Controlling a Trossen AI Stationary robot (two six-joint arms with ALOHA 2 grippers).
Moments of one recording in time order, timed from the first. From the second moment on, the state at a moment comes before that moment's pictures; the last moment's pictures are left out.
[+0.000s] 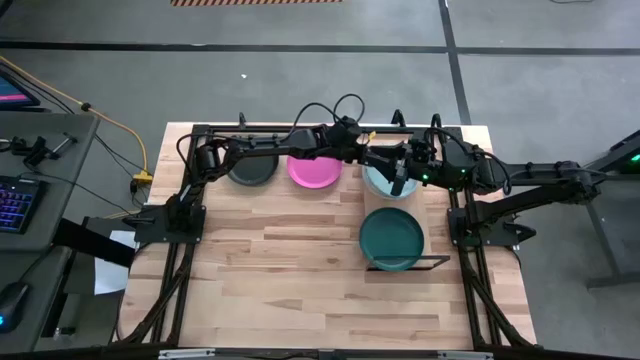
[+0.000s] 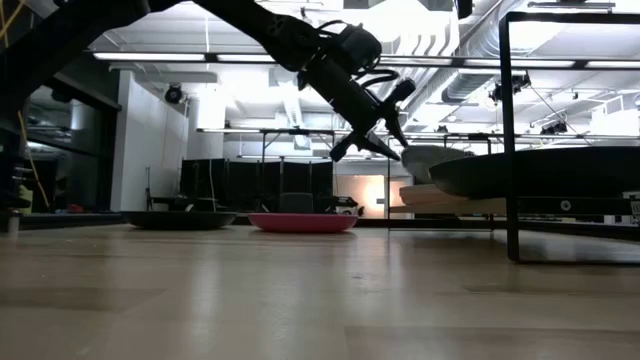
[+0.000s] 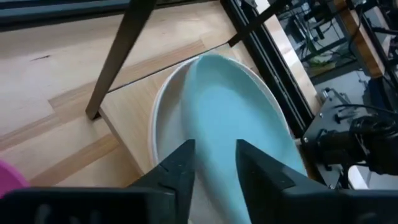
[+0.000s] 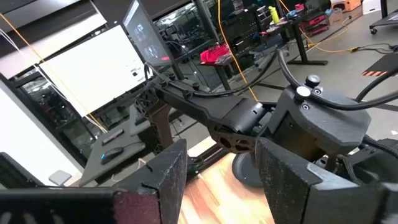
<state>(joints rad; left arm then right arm) 0.33 2.19 1.81 -0.26 0.01 -0.79 0.01 0.99 0.97 0.00 0.35 0.47</state>
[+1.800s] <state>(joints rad) 0.13 0.83 0.81 -0.20 -0.28 -0.52 0.01 0.93 0.97 -0.03 0.28 0.43</state>
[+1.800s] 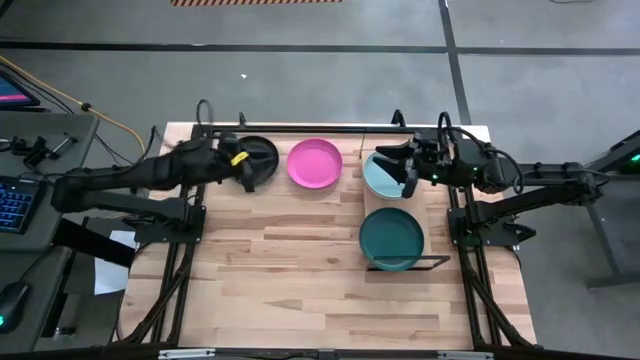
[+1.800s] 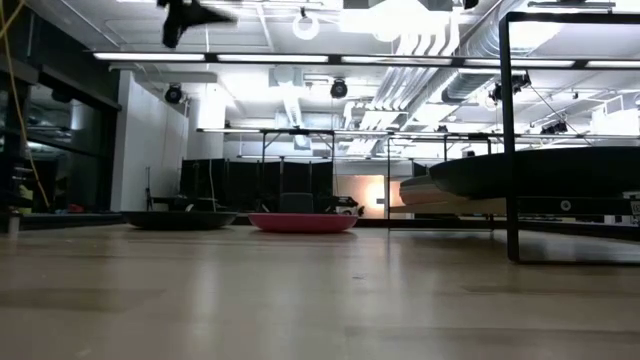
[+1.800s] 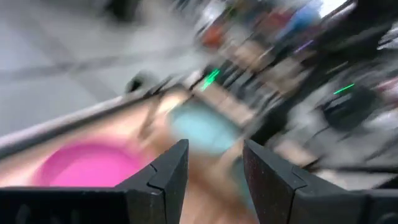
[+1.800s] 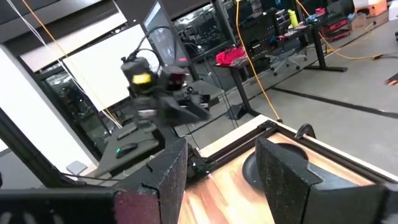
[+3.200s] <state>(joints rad) 0.47 1.72 0.94 -0.81 -0.21 -0.10 0.01 1.00 0.97 -0.06 0.28 0.52</state>
